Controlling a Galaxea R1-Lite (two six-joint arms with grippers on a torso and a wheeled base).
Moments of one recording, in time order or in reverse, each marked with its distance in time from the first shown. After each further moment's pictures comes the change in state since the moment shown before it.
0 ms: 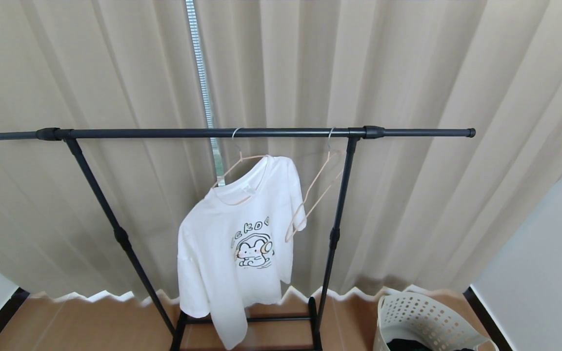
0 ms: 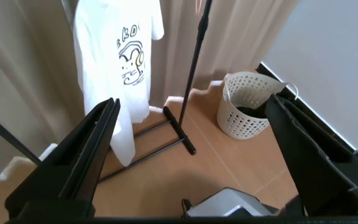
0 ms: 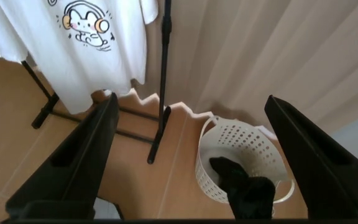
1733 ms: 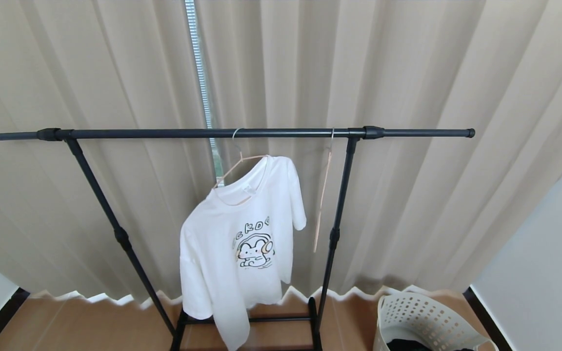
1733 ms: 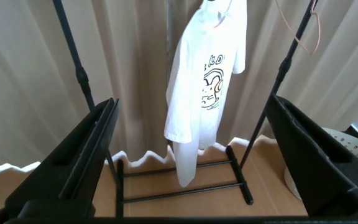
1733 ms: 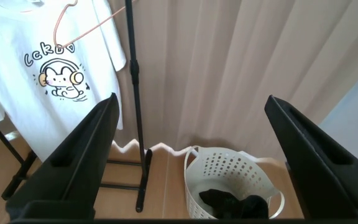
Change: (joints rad) left arm 0.172 -0.454 -0.005 0.228 0.224 -0.004; right arm -0.171 -0.490 -0.019 0.236 0.002 0.069
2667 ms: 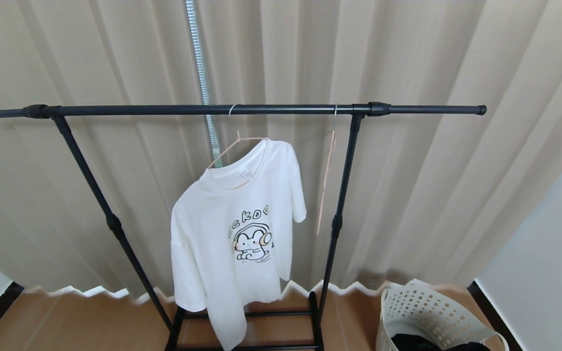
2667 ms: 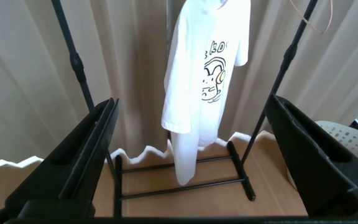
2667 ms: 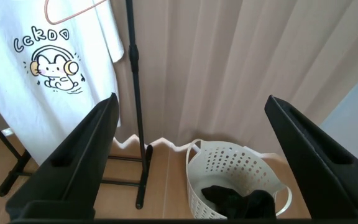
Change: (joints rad) left arm 0.000 -0.001 0.000 0.000 -0.002 0.000; right arm 0.000 0.000 0.003 -0.006 0.002 0.002
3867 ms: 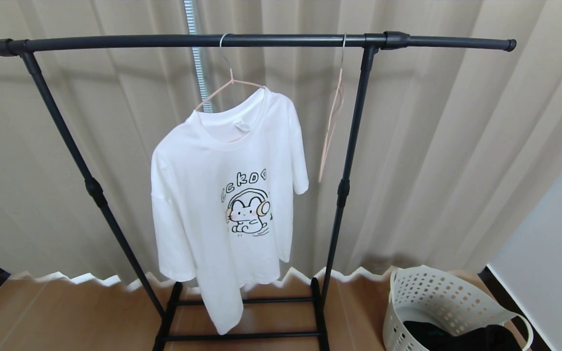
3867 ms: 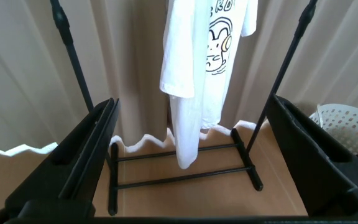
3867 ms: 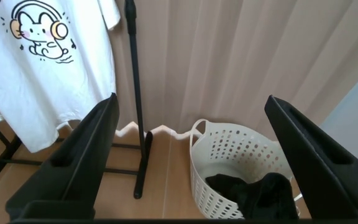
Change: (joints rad) left arm 0.000 0.000 0.000 0.000 0.000 0.000; right arm 0.000 0.000 0.000 0.000 0.000 0.001
